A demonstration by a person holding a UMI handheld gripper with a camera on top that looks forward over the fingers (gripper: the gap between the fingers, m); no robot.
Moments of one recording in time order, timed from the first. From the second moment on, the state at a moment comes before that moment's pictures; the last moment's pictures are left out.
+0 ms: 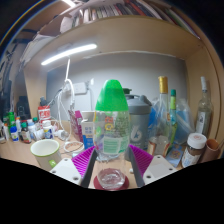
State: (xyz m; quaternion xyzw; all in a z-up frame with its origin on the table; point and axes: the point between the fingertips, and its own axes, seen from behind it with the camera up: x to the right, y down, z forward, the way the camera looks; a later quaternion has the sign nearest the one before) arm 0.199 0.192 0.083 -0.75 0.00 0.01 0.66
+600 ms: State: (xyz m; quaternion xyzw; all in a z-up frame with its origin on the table) arm 0.167 -0.047 0.123 -0.74 -0.07 0.04 0.67
